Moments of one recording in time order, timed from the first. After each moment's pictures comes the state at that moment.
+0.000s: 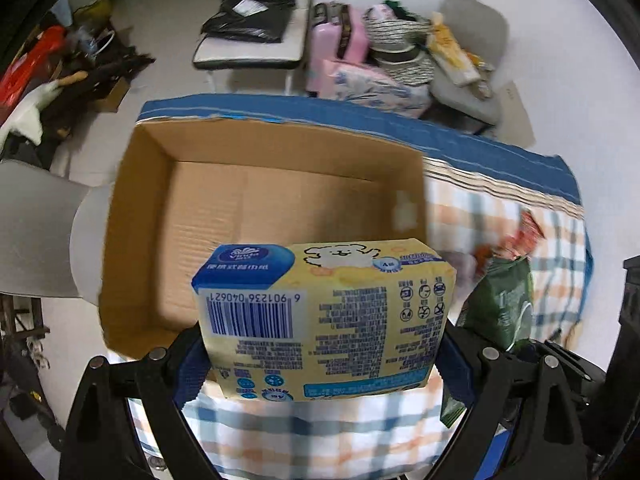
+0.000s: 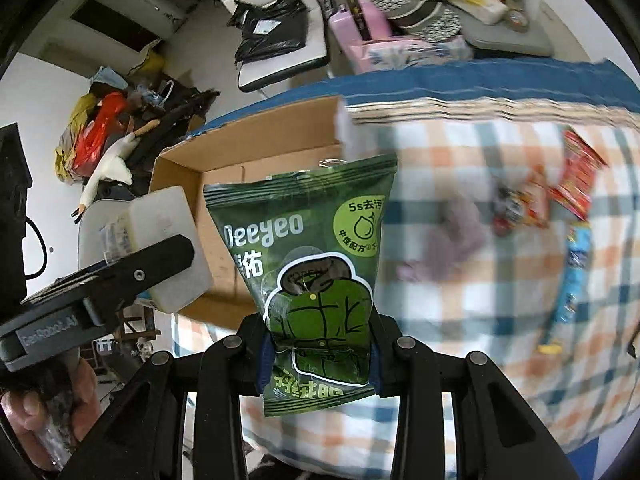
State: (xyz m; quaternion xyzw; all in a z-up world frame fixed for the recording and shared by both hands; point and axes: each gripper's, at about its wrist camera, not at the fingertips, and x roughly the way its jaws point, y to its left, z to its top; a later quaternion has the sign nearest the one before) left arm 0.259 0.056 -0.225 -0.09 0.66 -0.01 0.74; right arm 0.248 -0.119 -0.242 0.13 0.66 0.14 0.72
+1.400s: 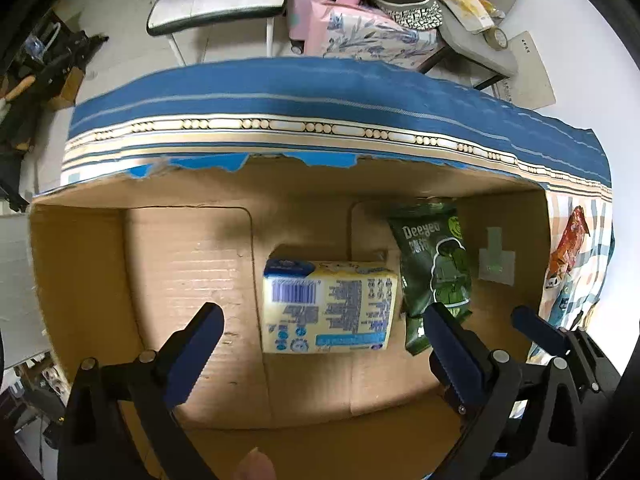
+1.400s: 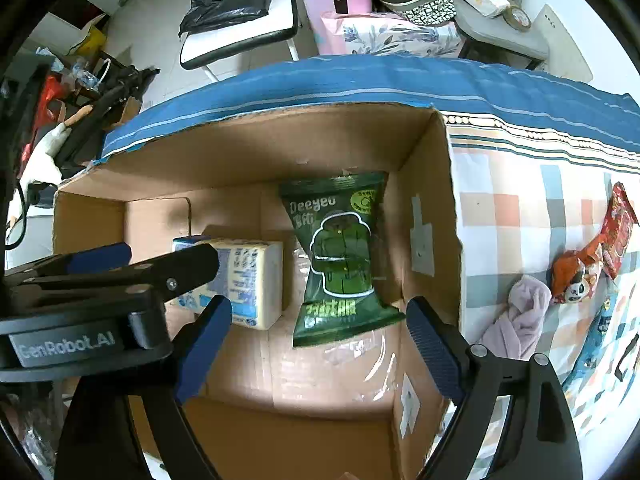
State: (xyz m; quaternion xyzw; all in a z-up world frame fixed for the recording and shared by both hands) left arm 0.359 0.091 -0.335 -0.05 0.74 -0.07 0.67; right arm 0.350 -0.031 -0.340 0.05 0.71 0.04 0.70
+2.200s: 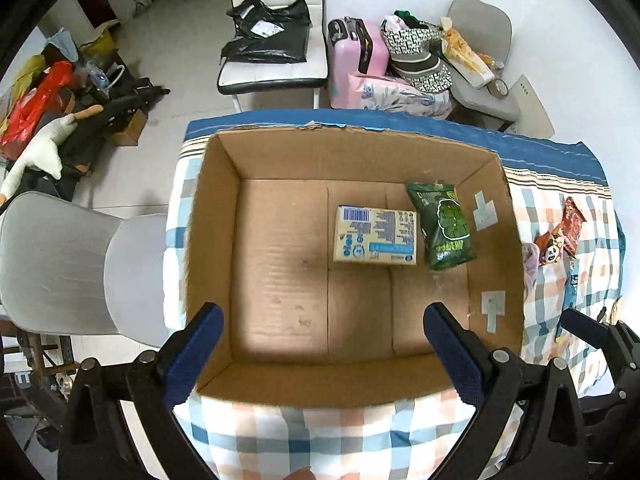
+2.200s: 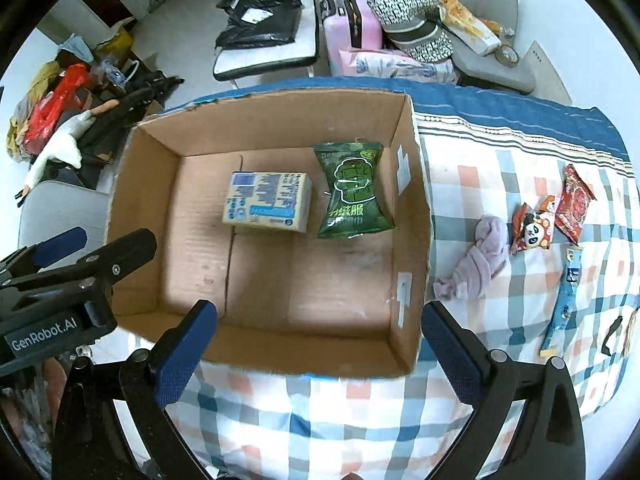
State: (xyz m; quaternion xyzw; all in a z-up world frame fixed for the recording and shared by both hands) left arm 0.224 0.131 -0.231 -0.02 0.63 -0.01 0.78; right arm 0.227 -0.024 -0.242 0.02 0.65 0.07 0.76
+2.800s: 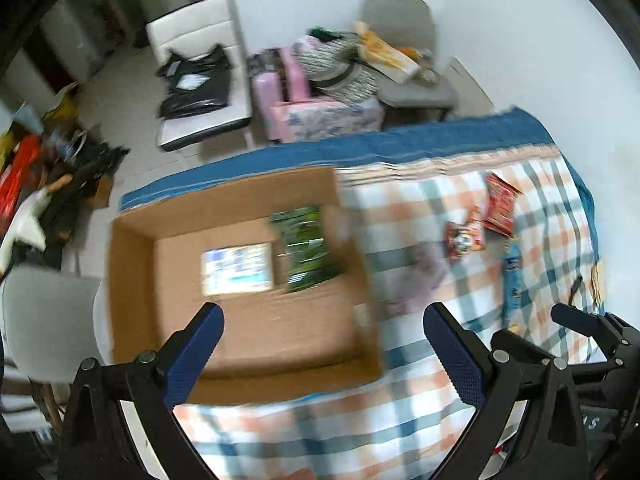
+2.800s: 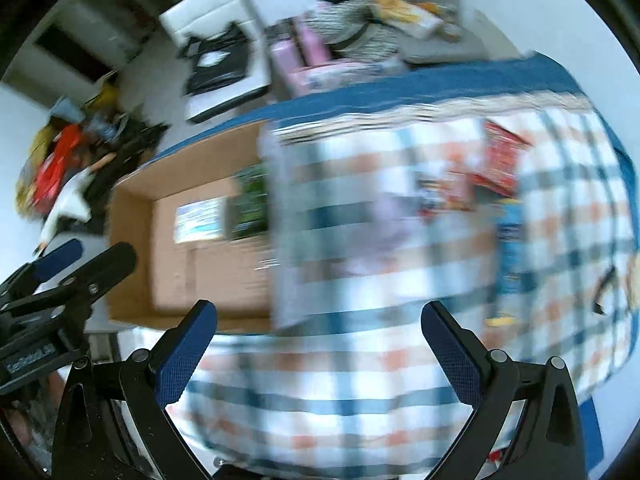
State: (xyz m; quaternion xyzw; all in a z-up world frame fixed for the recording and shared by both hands) left arm 0.226 -0.068 -0.194 0.06 0.60 -0.09 0.79; right arm 0.199 -0.224 -0.213 0.13 0.64 0.01 0.76
